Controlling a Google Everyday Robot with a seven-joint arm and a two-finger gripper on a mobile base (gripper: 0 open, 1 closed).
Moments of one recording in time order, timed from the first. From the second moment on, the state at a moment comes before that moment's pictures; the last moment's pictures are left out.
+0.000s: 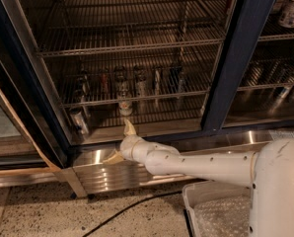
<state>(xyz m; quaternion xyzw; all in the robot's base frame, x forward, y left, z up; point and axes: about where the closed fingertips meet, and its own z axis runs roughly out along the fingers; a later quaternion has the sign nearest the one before) 0.651 0.128 0.535 -0.47 0.65 0.16 0.57</state>
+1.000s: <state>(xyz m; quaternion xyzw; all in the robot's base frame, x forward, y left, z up) 0.706 0.164 0.565 -0.29 0.66 0.29 0.63</state>
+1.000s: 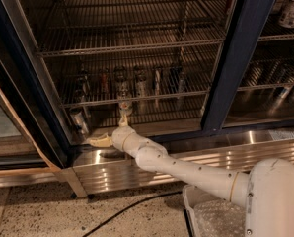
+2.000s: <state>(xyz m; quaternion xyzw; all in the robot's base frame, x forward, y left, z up) 0.700 0.169 0.585 -0.20 0.66 0.37 0.62</state>
